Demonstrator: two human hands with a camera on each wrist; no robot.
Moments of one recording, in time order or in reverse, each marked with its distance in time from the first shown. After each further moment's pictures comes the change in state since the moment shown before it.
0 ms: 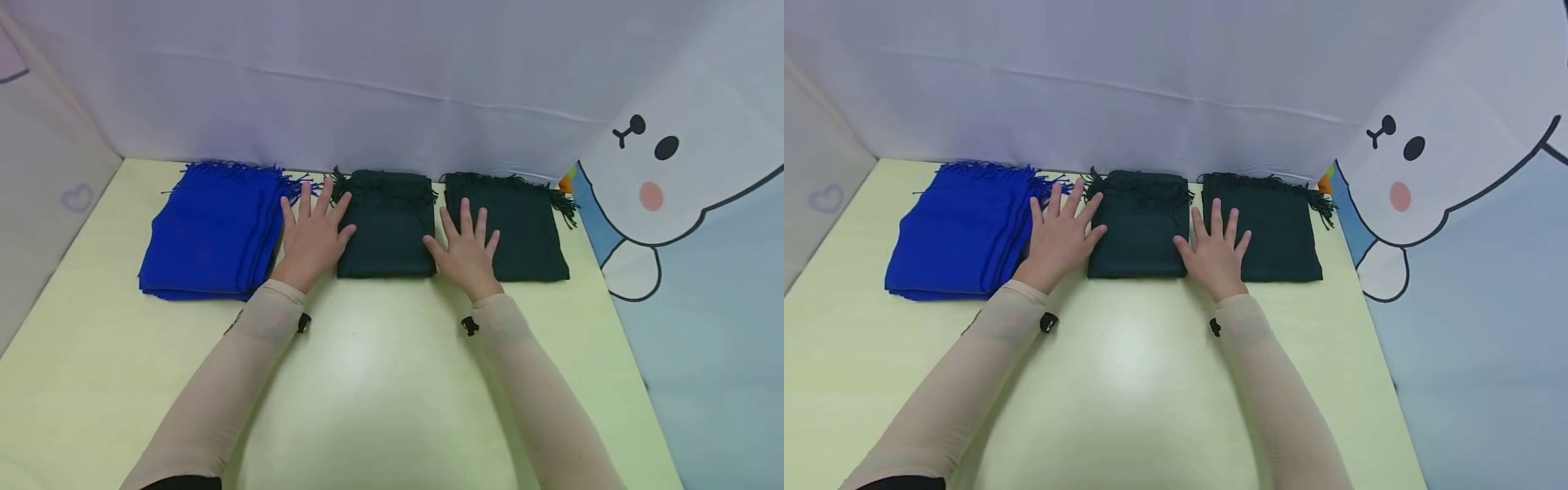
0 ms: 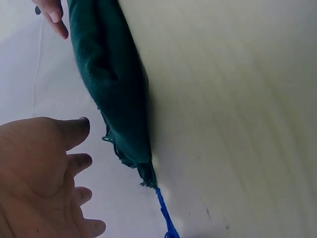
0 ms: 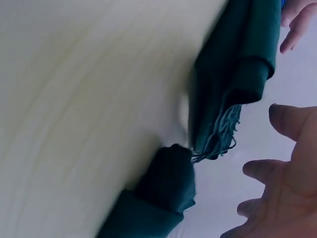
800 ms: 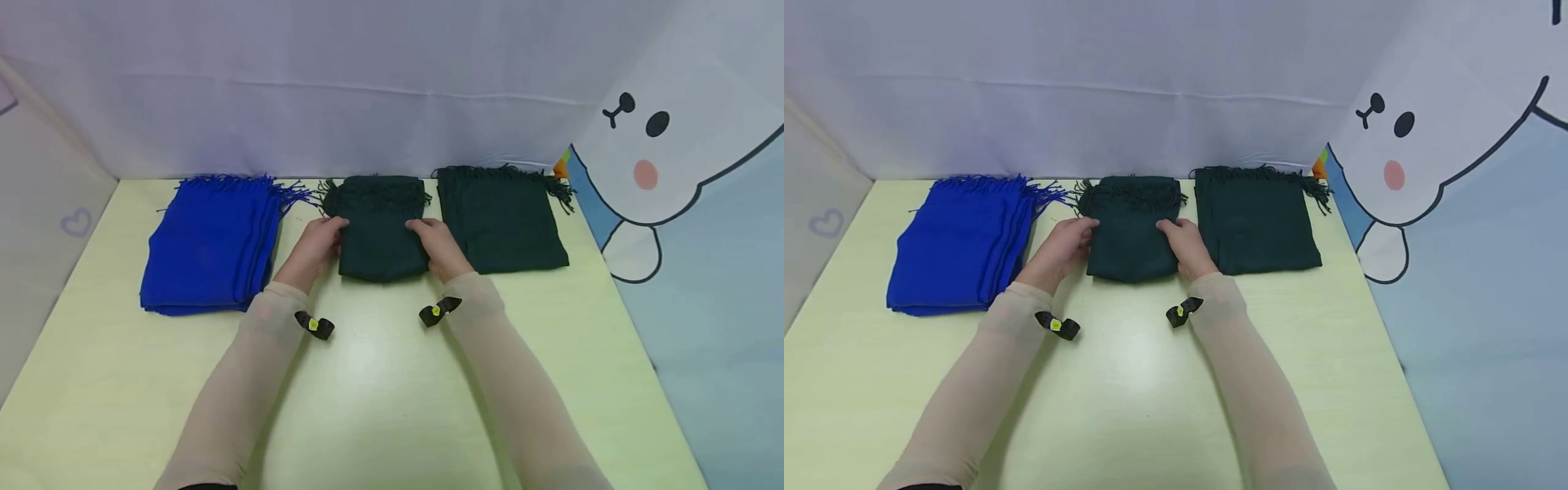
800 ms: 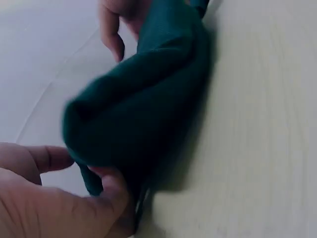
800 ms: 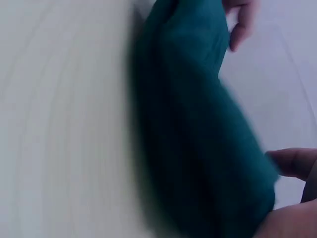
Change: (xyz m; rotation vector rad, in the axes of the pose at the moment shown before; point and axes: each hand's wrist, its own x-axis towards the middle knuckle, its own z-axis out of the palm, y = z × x) left_hand 0.019 0.013 0.010 -1.513 -0.258 -0.469; right_hand 0.031 -0.028 0.017 1.143 -0.144 0.353
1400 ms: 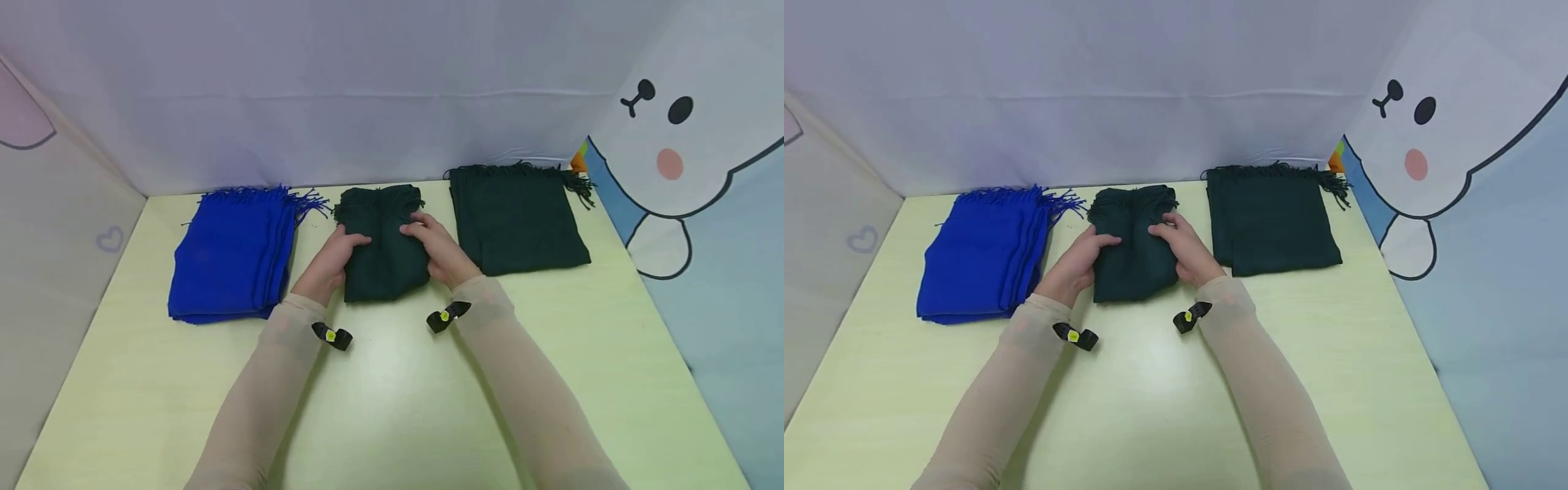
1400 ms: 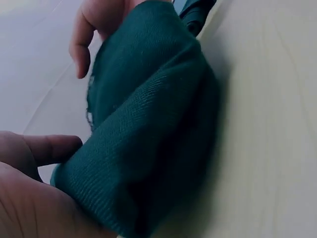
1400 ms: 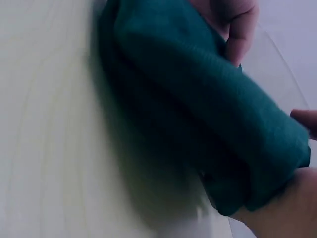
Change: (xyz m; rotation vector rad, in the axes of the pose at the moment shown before) left_hand -0.009 -0.004 0.009 -0.006 -0.040 -0.041; right_hand -0.003 0.002 0.015 0.242 -0.216 -0.073
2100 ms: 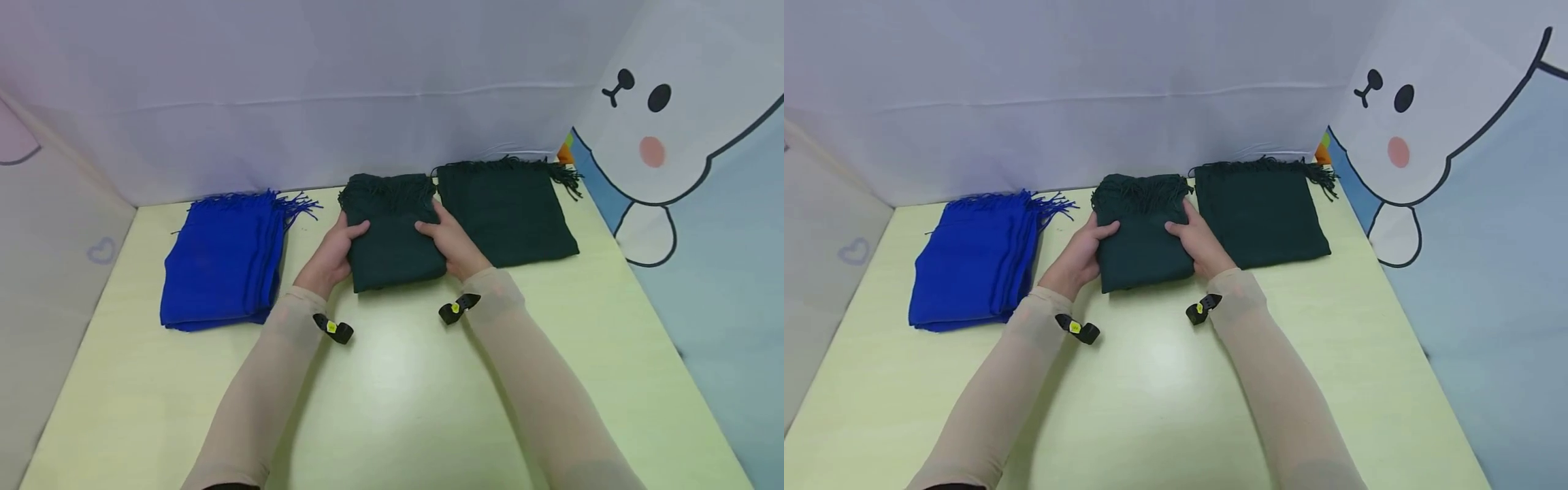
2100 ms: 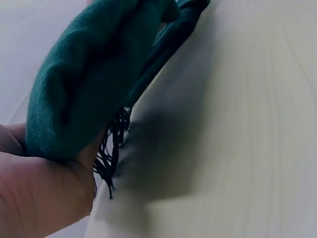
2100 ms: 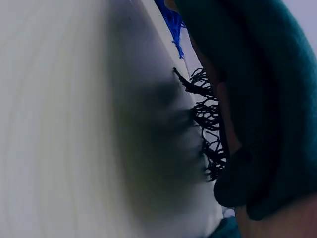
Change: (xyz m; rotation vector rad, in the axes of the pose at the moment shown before) left_hand 0.015 0.001 0.021 -0.188 -0.178 0.102; right_hand -0.005 -0.012 -0.042 -0.195 0.088 0.018
